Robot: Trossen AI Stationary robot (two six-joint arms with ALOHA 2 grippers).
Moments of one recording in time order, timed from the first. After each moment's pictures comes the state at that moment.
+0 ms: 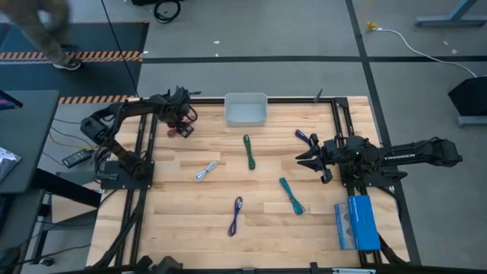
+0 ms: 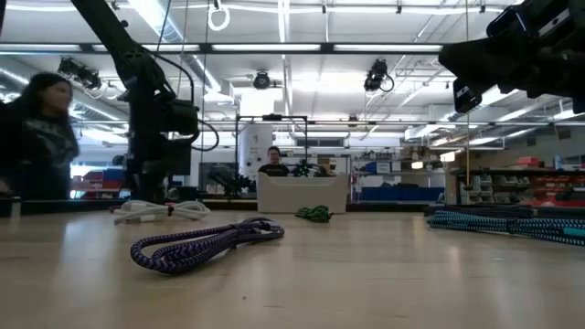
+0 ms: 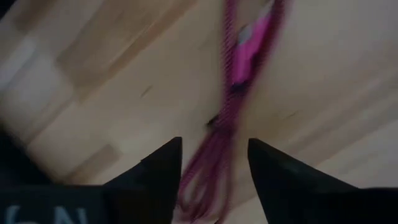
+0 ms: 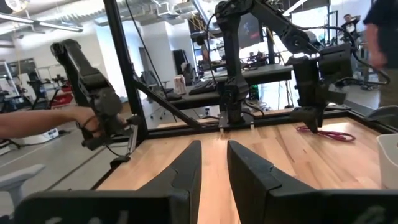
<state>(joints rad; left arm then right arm) 0.92 1.60 0.82 -0.64 -0.16 0.05 -0.10 0.54 0.01 0.66 -0.24 0.18</state>
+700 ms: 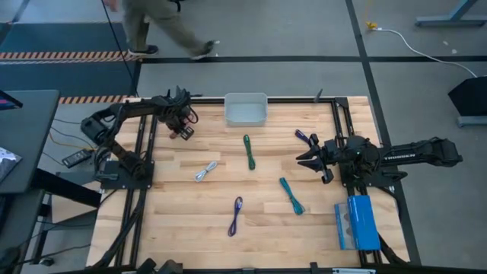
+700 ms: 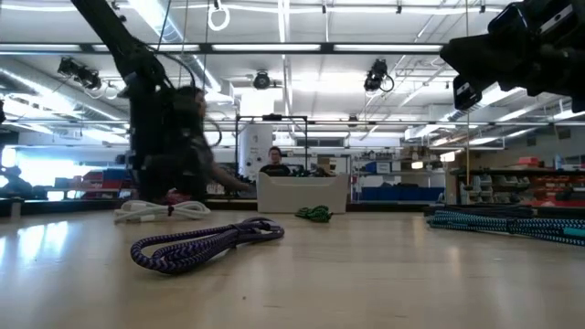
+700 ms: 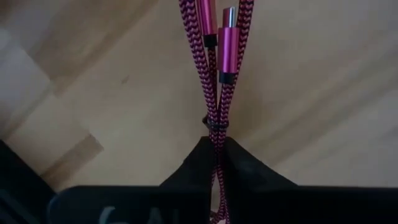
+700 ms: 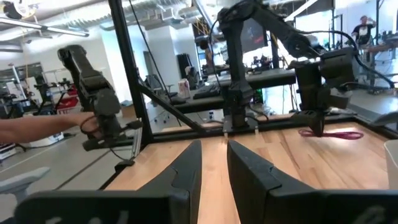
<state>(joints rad) 0.87 1.56 0.82 -0.64 -0.10 0.03 -0.10 0.54 0.01 0.68 -0.25 0.19</state>
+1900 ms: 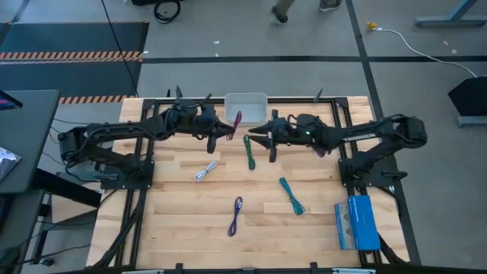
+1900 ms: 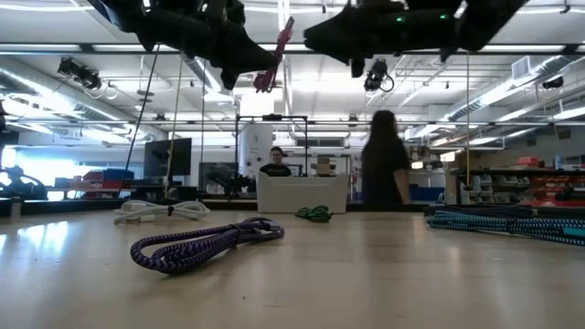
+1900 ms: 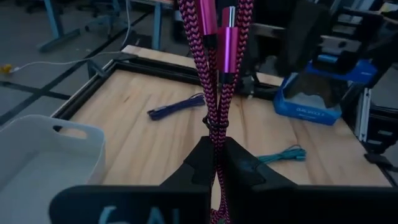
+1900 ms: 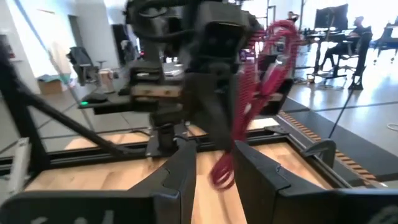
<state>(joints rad) 0.34 1.27 0.82 0.19 0.28 -0.08 -0.16 1.40 0.76 0.65 -0.06 0.06</state>
